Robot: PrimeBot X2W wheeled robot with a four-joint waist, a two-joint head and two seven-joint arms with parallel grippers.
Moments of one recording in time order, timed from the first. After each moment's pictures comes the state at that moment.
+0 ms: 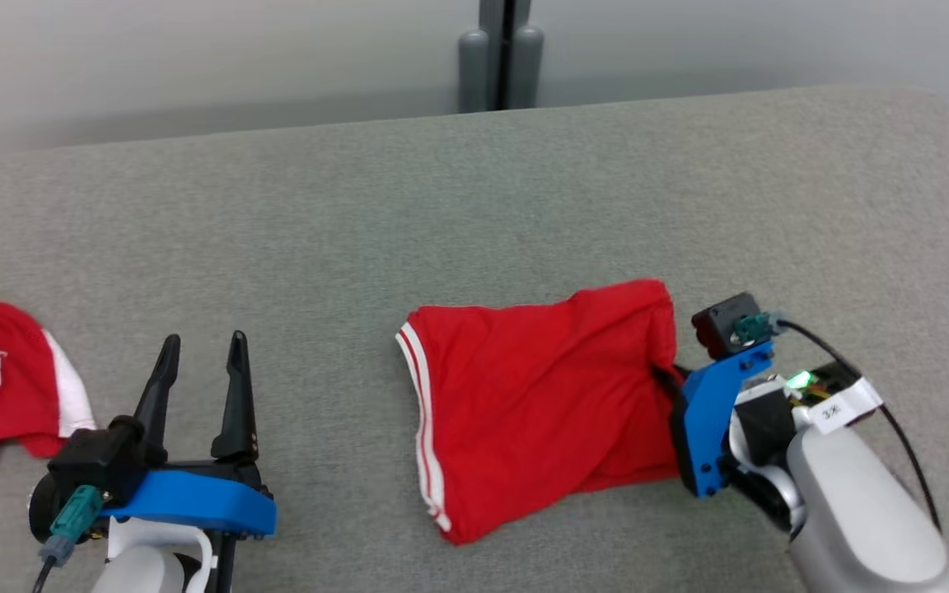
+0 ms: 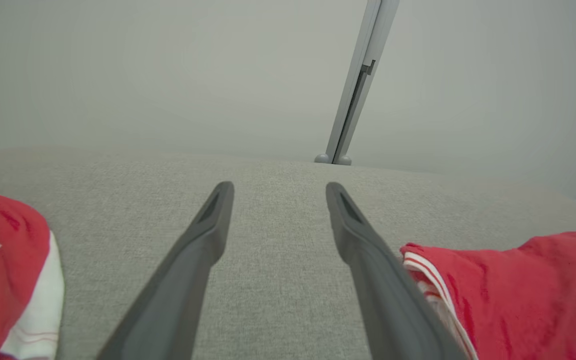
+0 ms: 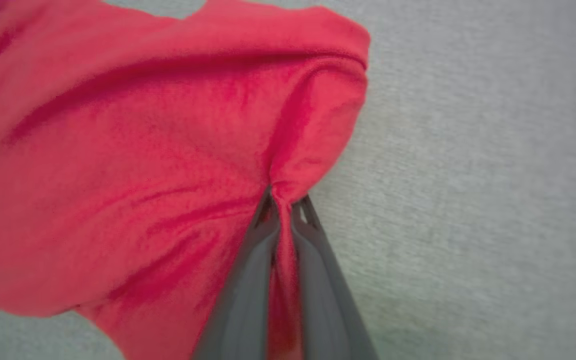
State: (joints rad) left arm -0.15 0.28 -0.28 0.20 -0.49 0.05 -0.25; right arm -0.43 -0.13 0.25 0.44 0.19 0.13 0.50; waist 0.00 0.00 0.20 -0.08
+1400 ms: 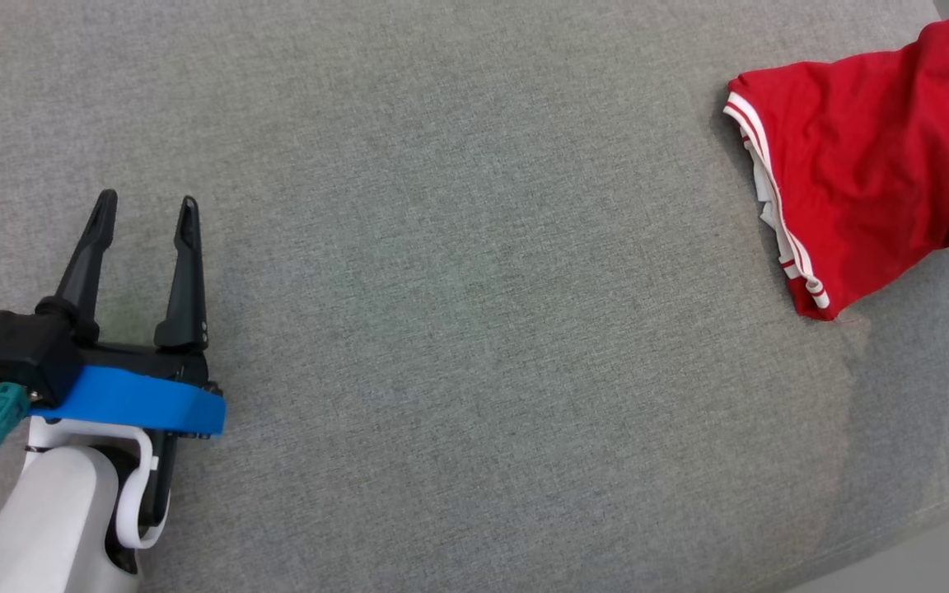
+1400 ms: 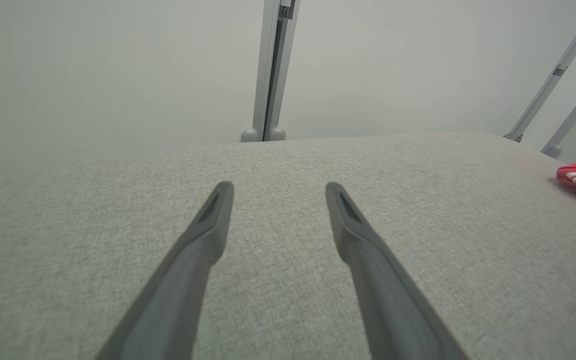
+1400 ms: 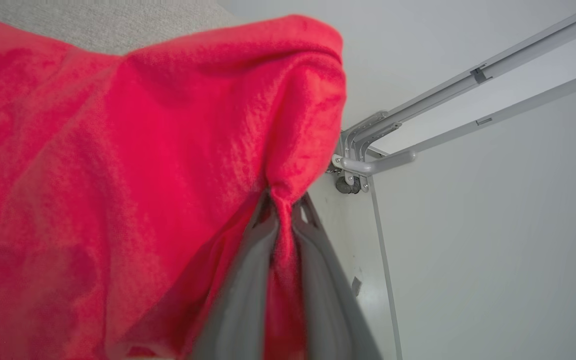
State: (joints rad) left arm -0.32 0.41 -0.27 0.06 -0.44 0.05 -0.16; right arm -0.86 -0.54 0.14 0.85 -0.04 0.13 -0.01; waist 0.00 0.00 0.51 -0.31
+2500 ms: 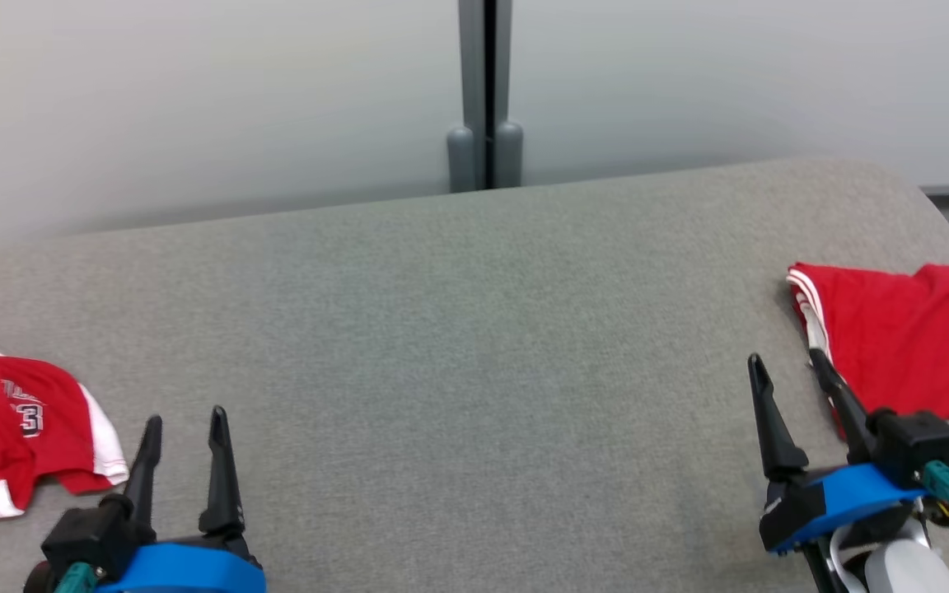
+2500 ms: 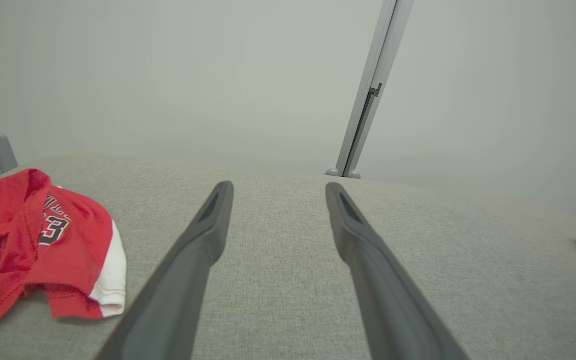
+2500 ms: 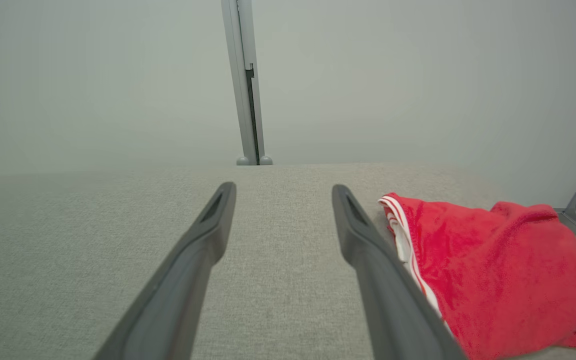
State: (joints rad) left arm 0.00 0.26 -0.21 0.17 -0.48 0.07 -0.26; right arm -0.16 -0.10 -0.01 0.28 0.14 0.13 -0.19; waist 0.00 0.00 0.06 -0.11
